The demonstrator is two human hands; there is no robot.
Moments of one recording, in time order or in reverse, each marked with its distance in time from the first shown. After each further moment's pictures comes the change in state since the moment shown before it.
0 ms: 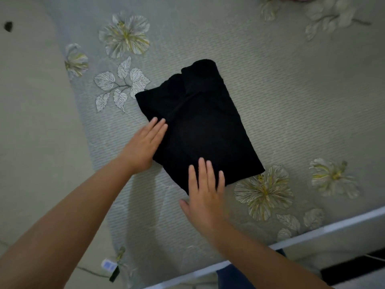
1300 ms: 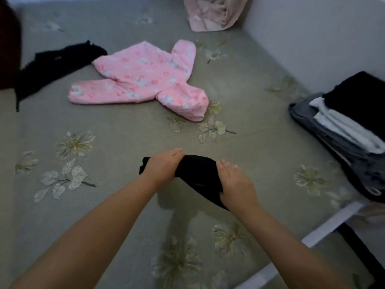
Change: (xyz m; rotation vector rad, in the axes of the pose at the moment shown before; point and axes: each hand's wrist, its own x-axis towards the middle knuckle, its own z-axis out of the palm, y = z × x) left_hand 0.133 0.241 -0.213 0.027 0.259 0.097; right_hand 0.022 0.266 -0.222 -0.066 0.506 -0.096
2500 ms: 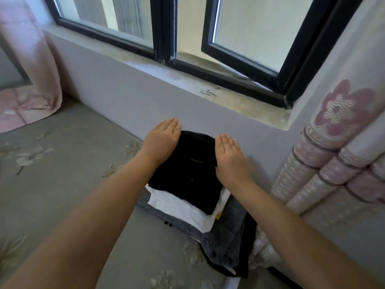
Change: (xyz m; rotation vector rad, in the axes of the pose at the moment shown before) left_hand 0.552 0.557 -0.151 0.480 0.544 0.674; right_hand 0.039 0.686 -0.193 -0.164 0.001 0.549
